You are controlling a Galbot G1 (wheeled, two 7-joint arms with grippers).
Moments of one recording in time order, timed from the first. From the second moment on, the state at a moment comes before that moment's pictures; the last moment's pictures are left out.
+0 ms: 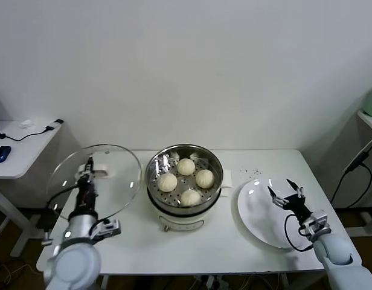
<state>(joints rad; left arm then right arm) 1.31 -1.07 -0.35 -2.15 1.35 0.63 0.19 -1.09 0.99 0.45 1.30 0.34 0.18 -0.27</state>
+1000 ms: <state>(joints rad) 0.96 -1.52 0.06 -1.79 1.63 0.73 0.26 -1.10 0.99 0.51 1.27 0.33 0.21 -0.28</state>
